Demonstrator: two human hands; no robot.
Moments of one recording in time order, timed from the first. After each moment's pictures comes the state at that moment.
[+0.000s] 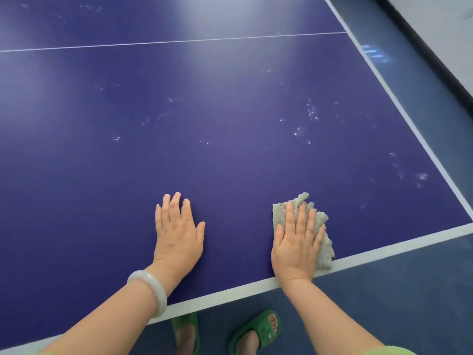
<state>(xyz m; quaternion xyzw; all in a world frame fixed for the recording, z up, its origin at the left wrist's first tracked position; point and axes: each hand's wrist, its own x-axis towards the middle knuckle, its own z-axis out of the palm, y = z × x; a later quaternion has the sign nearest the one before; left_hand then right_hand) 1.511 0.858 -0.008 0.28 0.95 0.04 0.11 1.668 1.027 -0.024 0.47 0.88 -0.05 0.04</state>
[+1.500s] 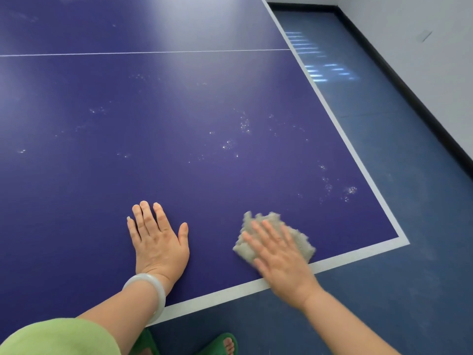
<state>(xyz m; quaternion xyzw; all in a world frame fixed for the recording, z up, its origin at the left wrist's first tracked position) 1.594 1.010 -0.022 0.17 0.98 0.05 0.06 1.781 1.203 -0.027 0.07 1.00 -0.02 0.02</state>
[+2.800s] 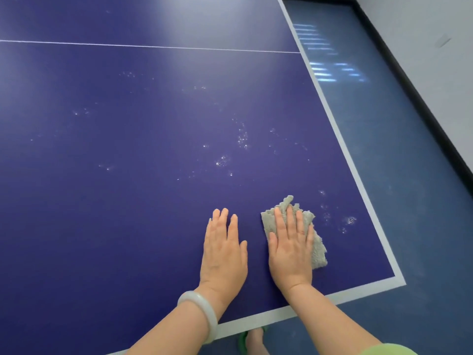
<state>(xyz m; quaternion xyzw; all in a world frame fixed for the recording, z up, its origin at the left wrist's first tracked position) 1.637 1.136 0.000 0.33 0.92 0.16 0.14 1.722 1.265 -0.020 0.37 0.93 -0.04 0.08</state>
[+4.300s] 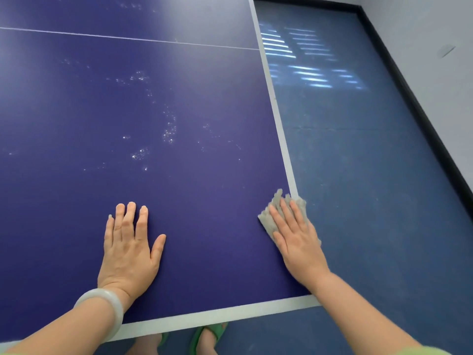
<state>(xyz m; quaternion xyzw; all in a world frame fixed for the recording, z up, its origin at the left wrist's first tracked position) 1.670 1.185 -0.024 0.22 0.97 0.05 0.04 1.828 1.498 -0.012 0.15 0.98 -0.11 0.09</state>
